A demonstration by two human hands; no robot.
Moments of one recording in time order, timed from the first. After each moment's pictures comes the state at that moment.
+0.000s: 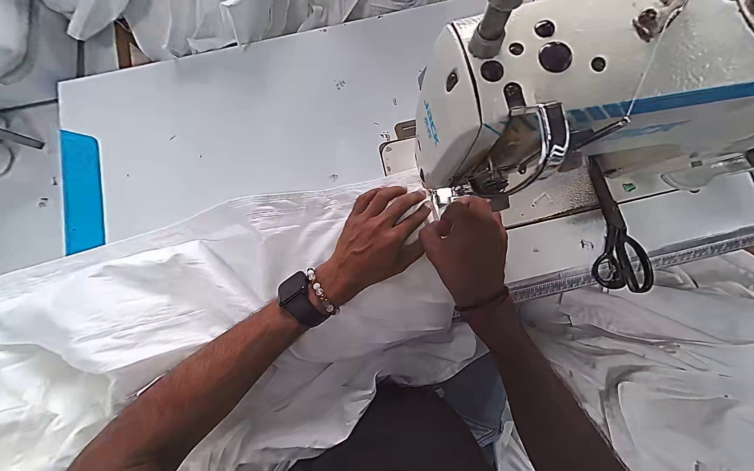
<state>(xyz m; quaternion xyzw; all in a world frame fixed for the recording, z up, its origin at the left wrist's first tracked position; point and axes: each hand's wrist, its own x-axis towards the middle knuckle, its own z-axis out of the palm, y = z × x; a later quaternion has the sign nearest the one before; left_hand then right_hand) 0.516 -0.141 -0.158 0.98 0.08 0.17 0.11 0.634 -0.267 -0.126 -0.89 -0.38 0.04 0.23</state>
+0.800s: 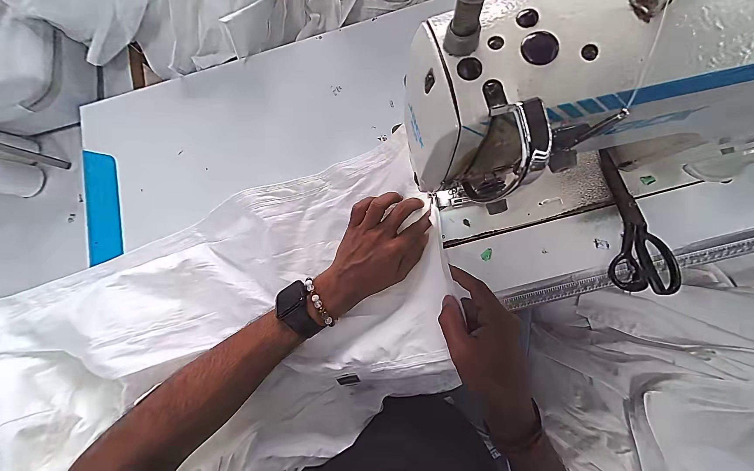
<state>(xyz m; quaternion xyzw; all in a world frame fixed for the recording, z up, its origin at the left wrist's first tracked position) 0.514 -0.147 -0.158 0.98 0.09 0.16 0.07 0.579 -0.352 -0.119 -0.80 -0.28 0.22 0.48</state>
